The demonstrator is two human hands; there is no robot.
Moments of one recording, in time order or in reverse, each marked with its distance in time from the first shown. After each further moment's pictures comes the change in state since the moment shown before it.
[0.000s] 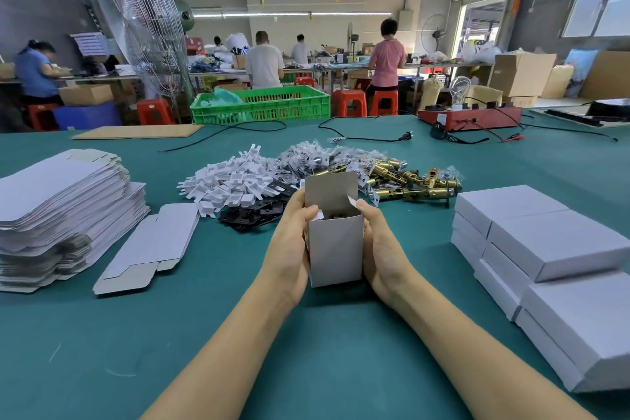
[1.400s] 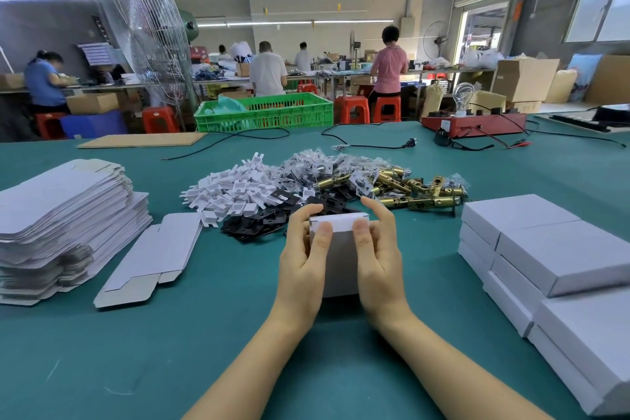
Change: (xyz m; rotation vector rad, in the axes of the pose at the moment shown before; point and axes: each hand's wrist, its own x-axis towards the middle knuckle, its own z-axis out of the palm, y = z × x) left_hand -0.014 -0.018 0.002 0.485 0.159 0.344; right_hand -0.005 0.022 0.011 -0.441 0.393 -0.597
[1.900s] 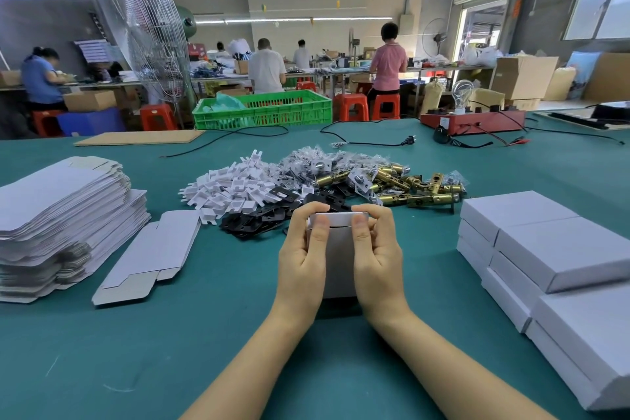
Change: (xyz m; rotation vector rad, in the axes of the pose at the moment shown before) left_hand 0.000 0.004 0.004 -0.004 0.022 0.054; right_hand 0.000 -0.008 0.003 -0.041 0.058 -0.054
